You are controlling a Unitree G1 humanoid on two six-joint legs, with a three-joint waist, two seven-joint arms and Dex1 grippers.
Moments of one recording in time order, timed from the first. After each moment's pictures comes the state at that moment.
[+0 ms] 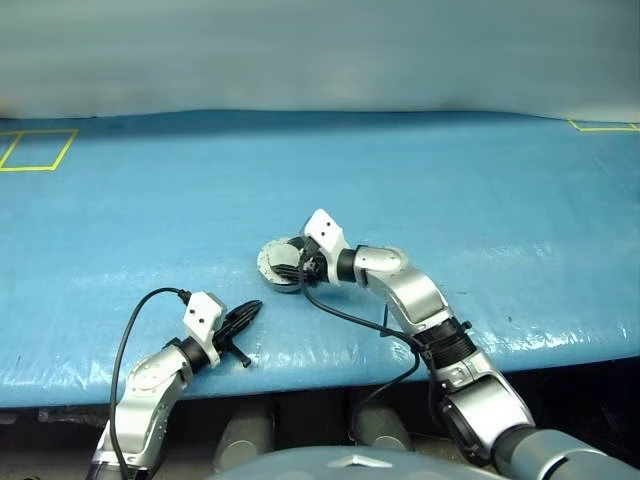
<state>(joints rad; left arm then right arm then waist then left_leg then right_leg) 0.24 0.37 -0.05 -0.14 -0.28 0.10 -0.65 -0.52 -0.16 0.35 0.12 0.12 0.53 0.73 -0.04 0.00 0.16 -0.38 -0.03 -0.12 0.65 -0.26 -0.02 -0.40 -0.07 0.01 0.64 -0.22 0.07</state>
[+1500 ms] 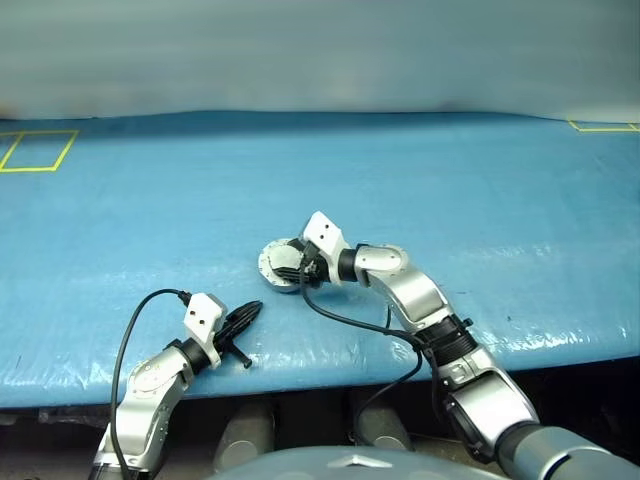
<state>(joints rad) 0.24 0.36 -0.05 -0.14 -0.28 0.09 -0.65 -0.54 -0.20 0.38 0.16 0.08 0.46 0.76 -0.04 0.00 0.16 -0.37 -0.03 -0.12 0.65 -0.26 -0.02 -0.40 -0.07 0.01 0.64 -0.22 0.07</state>
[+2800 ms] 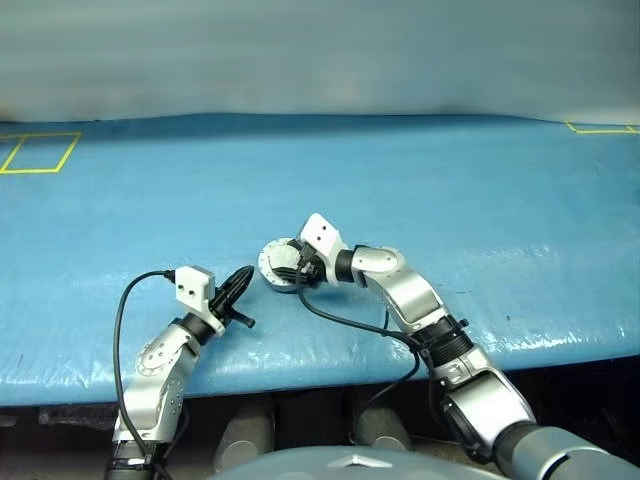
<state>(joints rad) 0.12 0.24 0.04 -0.12 -0.37 0.13 -0.55 -0.53 -0.18 0.39 0.17 0.06 0.46 0.73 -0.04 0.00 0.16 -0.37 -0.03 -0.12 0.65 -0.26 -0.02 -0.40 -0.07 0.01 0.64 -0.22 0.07</state>
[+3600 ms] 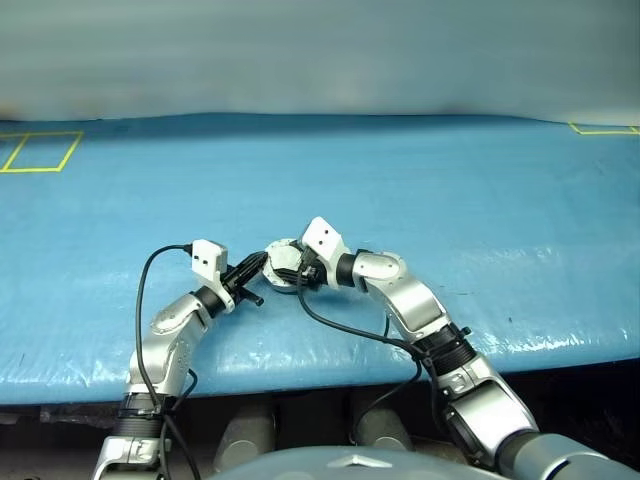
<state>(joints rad) -0.08 0.27 0.02 0.01 -0.41 0.30 -0.59 -0.48 -0.19 0.39 0.12 0.06 0.45 0.69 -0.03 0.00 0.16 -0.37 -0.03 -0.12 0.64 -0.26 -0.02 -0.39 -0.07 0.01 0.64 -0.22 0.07</state>
